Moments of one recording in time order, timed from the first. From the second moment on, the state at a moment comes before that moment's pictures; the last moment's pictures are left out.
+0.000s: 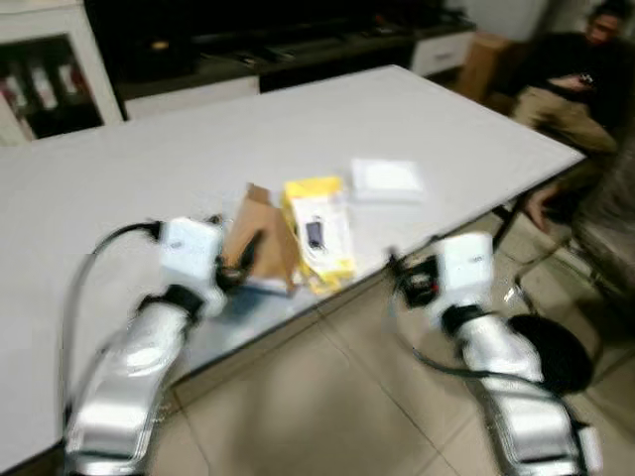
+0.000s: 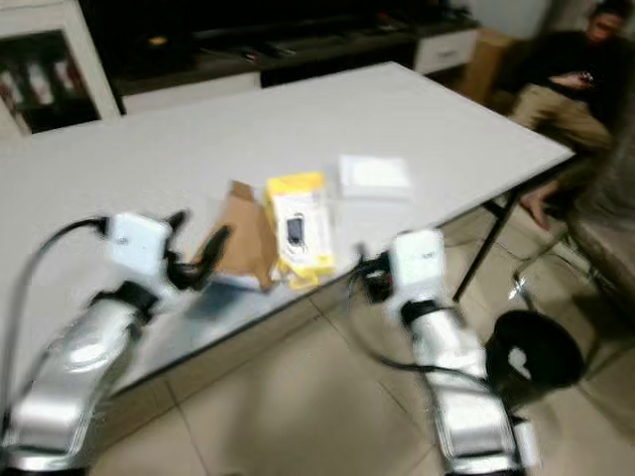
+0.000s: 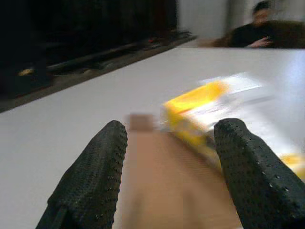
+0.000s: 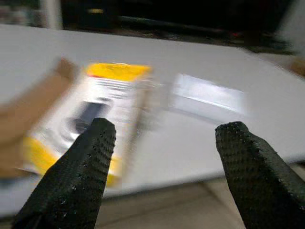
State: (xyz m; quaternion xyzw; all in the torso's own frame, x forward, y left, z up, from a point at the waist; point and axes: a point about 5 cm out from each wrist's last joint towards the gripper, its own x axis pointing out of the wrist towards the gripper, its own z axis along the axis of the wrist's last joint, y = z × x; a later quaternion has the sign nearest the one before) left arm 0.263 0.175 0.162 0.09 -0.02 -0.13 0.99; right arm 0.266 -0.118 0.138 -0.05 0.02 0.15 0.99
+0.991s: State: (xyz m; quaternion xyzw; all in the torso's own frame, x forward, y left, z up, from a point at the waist) left arm 0.265 0.202 0.159 0.20 0.05 -0.45 0.87; right arm 0.258 -0.116 0.129 -0.03 0.03 0.18 0.98
